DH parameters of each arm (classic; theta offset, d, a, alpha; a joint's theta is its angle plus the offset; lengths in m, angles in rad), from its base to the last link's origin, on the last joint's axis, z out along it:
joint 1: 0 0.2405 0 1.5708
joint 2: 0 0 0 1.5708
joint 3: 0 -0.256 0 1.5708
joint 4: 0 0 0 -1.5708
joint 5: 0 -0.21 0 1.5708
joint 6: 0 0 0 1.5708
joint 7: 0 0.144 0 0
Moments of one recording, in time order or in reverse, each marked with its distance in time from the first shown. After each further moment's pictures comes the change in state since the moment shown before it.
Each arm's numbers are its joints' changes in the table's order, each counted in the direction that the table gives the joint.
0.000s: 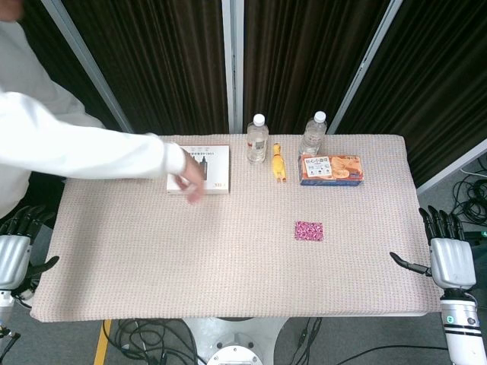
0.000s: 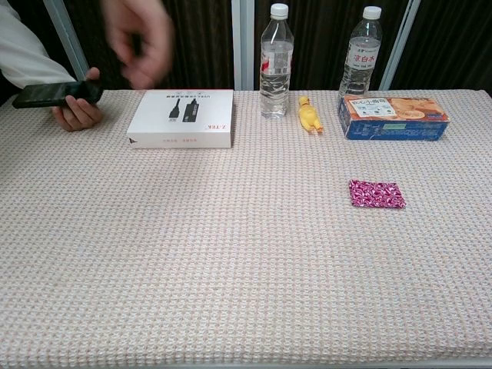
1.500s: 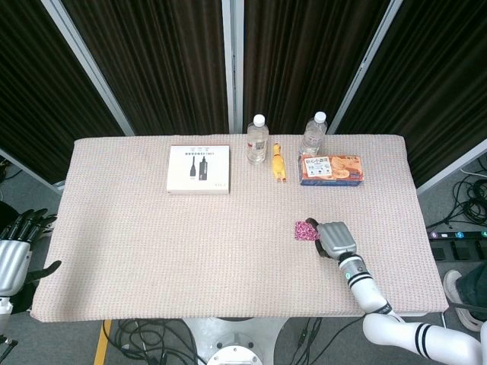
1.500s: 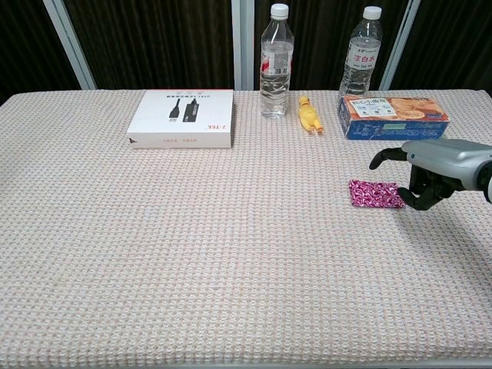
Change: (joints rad) left arm 0.019 -0.011 -0.022 0.005 -0.060 0.051 -0.063; right arm 0.453 0.286 -0.016 -0.017 -0.458 -0.519 -0.389
